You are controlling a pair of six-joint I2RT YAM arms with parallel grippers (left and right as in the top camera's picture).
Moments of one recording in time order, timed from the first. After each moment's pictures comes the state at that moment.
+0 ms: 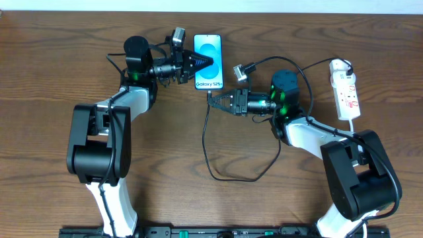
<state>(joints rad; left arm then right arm) -0.10 2.06 1.17 0.83 1.30 -1.40 0.36 1.83 0.85 0.79 -1.13 1.12</state>
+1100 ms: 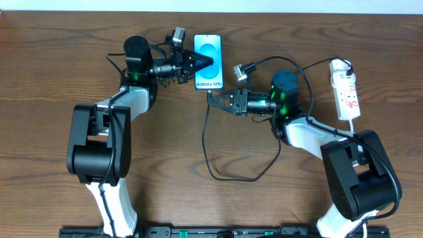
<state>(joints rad) -0.10 2.06 1.17 0.83 1.30 -1.40 0.36 1.83 0.85 0.79 -1.13 1.12</state>
